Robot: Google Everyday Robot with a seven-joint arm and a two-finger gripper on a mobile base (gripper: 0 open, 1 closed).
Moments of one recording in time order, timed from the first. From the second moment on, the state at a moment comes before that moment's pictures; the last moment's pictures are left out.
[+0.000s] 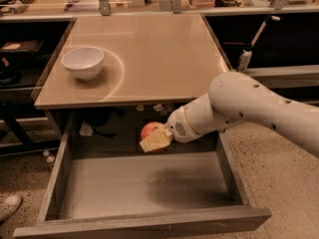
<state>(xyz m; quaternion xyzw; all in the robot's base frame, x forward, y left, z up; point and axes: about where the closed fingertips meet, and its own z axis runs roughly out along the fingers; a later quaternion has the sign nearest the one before) 0.501 0.001 0.748 -0.37 0.85 0.28 0.24</state>
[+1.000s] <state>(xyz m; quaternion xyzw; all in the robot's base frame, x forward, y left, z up) 0.477 0.071 0.700 -0.36 0.83 0.37 0.21</state>
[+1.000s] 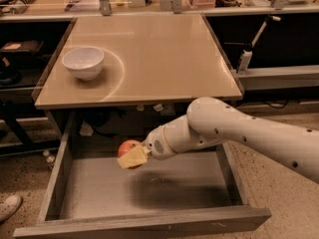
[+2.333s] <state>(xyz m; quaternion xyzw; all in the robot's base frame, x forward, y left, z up) 0.473 0.125 0.604 -0.28 0.87 0.36 0.19</state>
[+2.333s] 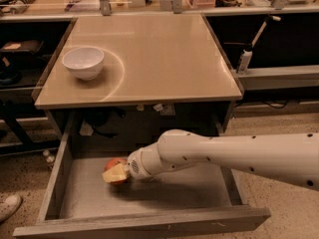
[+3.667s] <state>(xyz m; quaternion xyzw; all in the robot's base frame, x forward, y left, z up) 0.473 0.125 0.606 -0.28 0.87 0.36 0.19</state>
